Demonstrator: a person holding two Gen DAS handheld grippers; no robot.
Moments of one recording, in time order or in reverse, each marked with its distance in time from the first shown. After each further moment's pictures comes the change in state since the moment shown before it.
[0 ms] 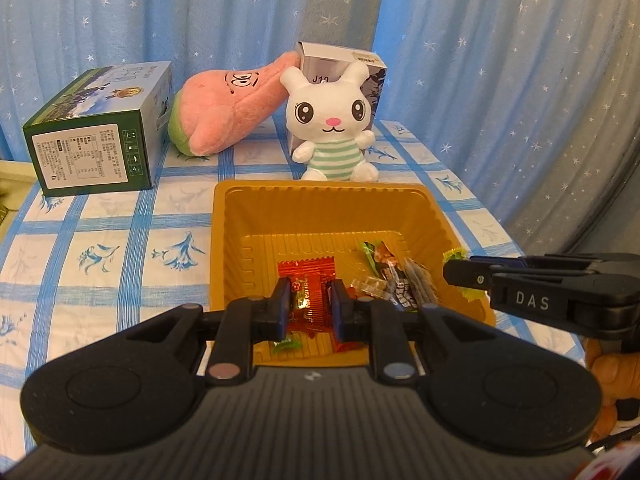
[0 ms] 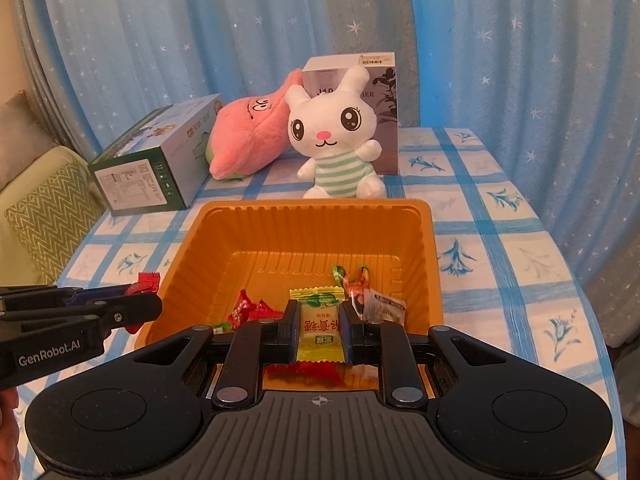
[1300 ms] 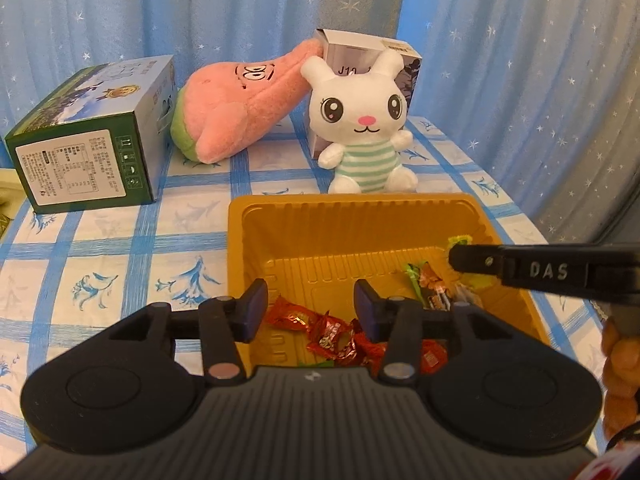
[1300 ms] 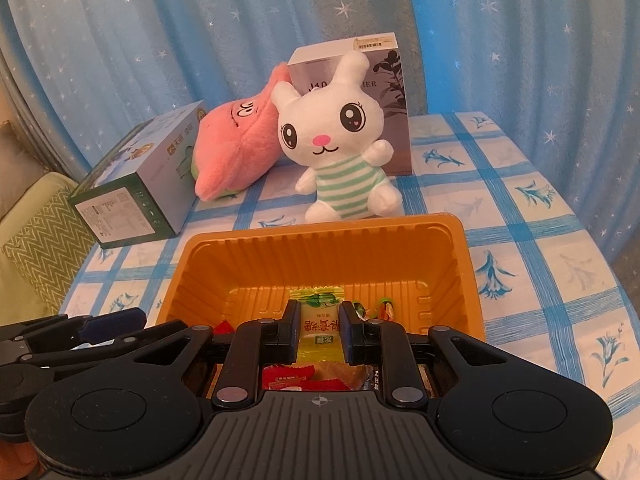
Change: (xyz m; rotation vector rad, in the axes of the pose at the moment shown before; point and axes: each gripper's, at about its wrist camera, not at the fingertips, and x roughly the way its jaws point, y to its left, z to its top) left arm 0.057 0.025 0.024 0.016 0.023 0.040; right arm 0.058 -0.007 0.035 0.096 0.024 0.031
